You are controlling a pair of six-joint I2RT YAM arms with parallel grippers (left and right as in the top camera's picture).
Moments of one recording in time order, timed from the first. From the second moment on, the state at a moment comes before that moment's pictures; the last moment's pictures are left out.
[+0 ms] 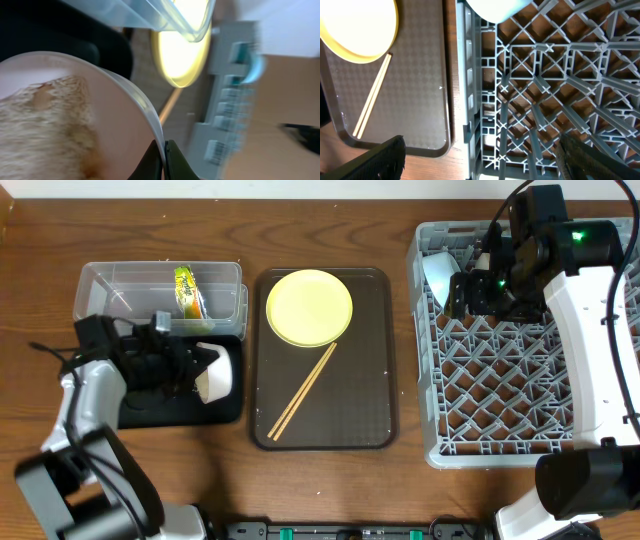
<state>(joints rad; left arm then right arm) 0.45 1.63 0.94 -0.72 1.01 -0.15 0.08 1.77 1.86 -1.45 -0.16 0.12</state>
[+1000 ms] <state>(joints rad) 0.71 1.79 0.94 -0.68 1.49 -0.40 0.08 1.77 1.86 -1.45 -0.16 0.12</state>
